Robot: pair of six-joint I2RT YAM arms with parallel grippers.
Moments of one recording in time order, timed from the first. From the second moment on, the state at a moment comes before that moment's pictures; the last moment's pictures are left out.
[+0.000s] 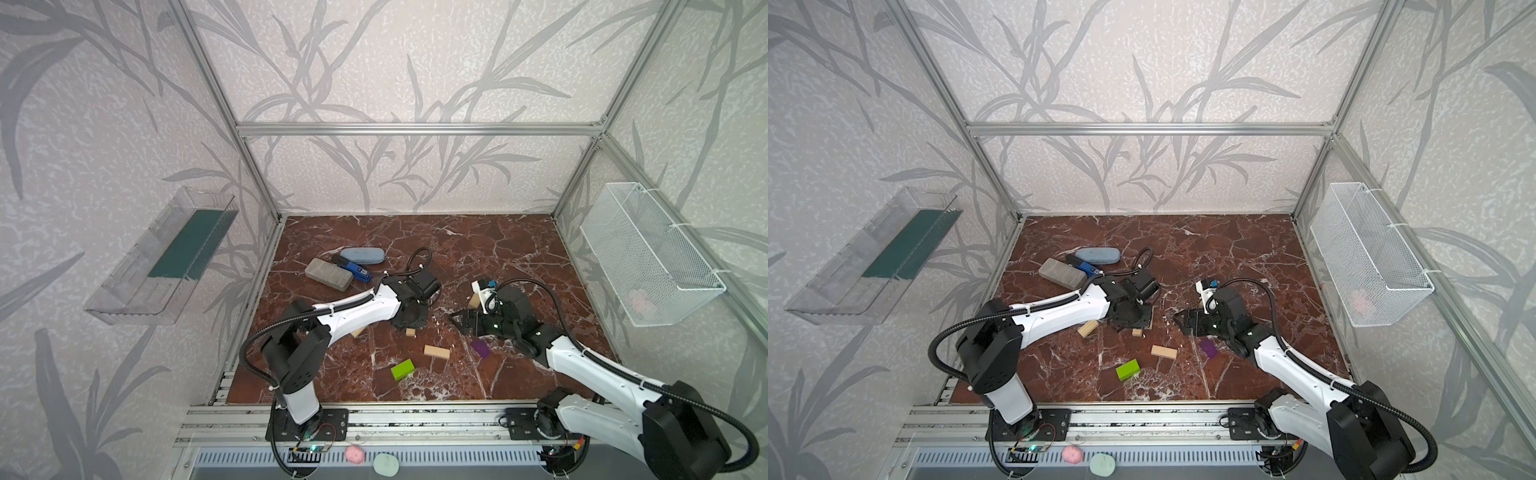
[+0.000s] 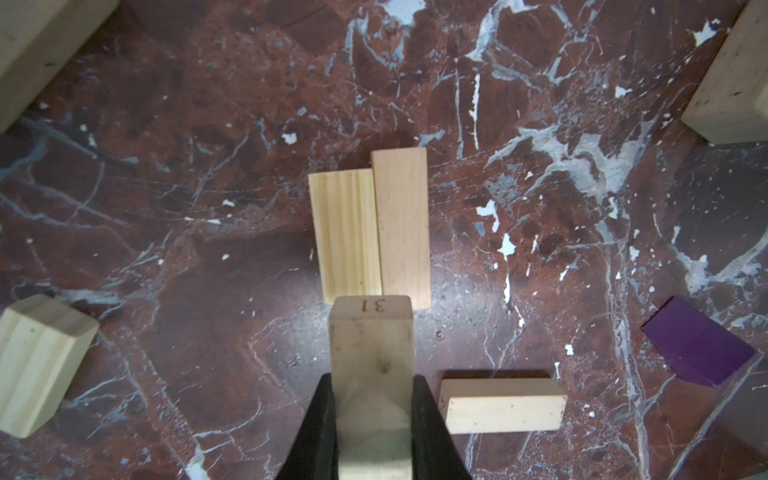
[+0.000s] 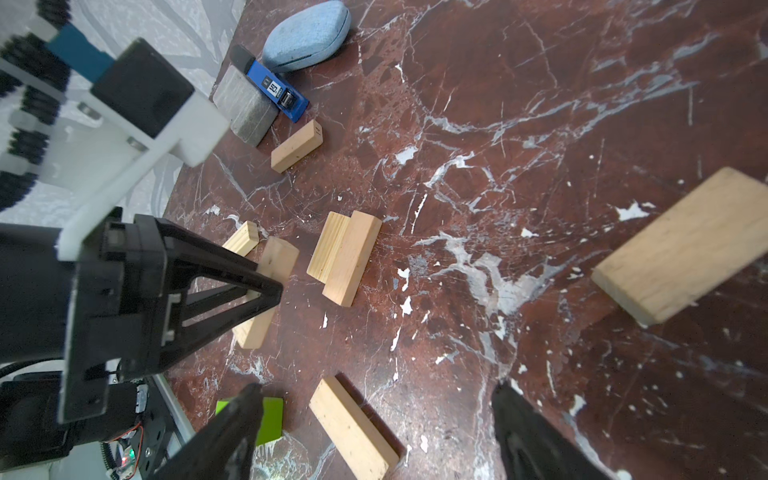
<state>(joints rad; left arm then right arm) -0.84 1.77 1.28 -0.80 -0.07 -0.72 0.49 1.08 0.47 -0.05 -0.35 0.52</state>
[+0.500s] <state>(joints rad) -0.84 1.94 1.42 -0.81 -0.09 -0.71 0.47 1.06 0.47 -0.04 -0.39 0.56</state>
